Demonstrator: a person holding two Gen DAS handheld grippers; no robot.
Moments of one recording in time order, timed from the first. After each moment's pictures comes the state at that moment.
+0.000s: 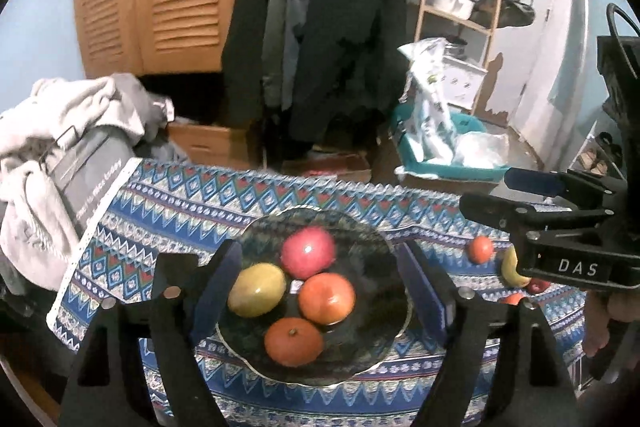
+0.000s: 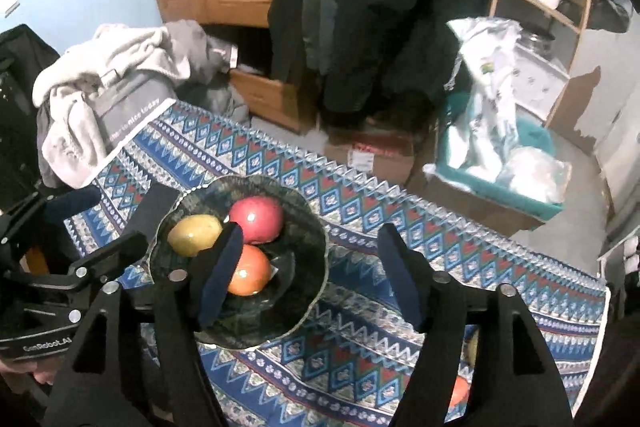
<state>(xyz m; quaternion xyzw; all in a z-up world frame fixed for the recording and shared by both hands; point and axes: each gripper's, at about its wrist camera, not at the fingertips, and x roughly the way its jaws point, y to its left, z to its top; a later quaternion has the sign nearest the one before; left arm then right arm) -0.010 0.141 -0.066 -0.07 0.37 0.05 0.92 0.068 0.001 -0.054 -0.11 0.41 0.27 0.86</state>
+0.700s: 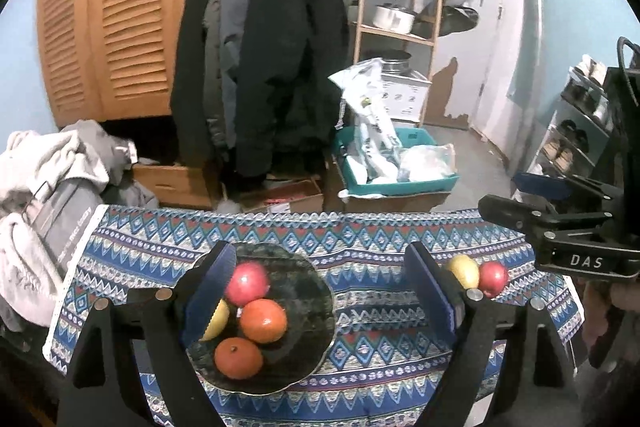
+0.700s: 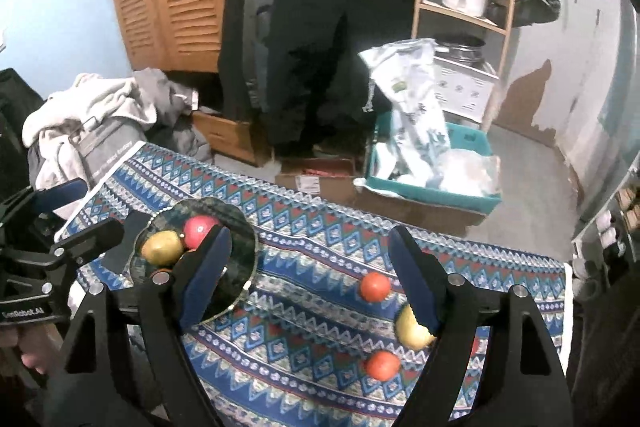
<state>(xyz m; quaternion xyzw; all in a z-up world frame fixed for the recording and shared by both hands) -0.016 0.068 -0.018 -0.04 0.33 -0.01 0.94 0.042 -0.108 -0.006 -0.08 0.37 0.21 0.90</state>
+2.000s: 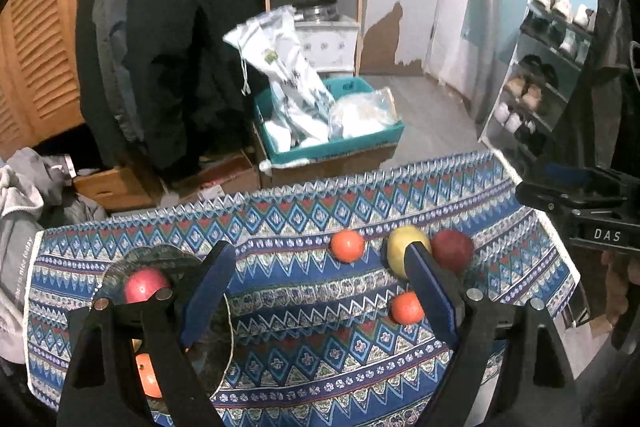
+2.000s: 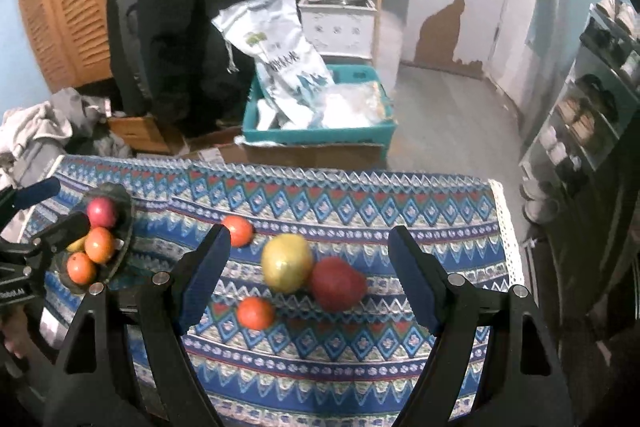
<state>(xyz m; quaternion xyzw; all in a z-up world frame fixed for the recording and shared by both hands) 0.046 -0.055 -0.066 0.02 0.41 -0.09 0.91 0.051 -0.272 -0.052 -0.02 0.43 0.08 0.90</state>
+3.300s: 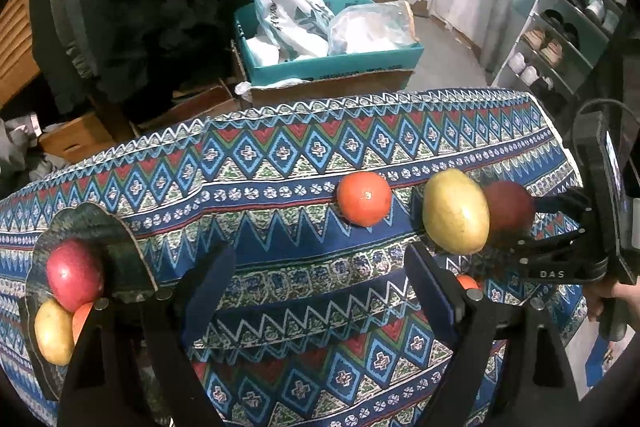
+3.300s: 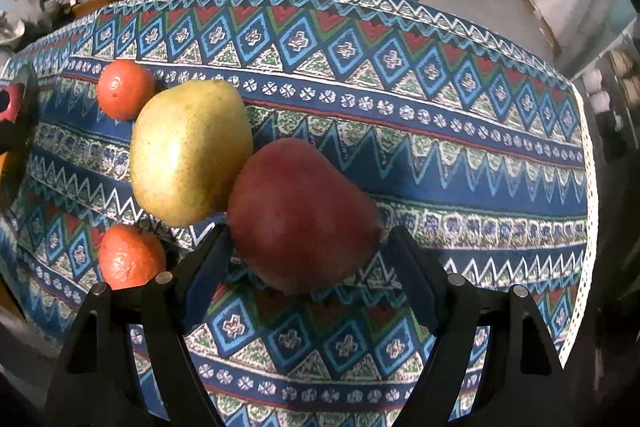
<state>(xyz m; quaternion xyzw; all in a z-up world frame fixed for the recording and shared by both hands) 0.111 -0.071 -0.186 0.02 0.50 -0.11 0.86 0.115 -0.286 -0.240 -0.08 0.60 0.10 0.79</state>
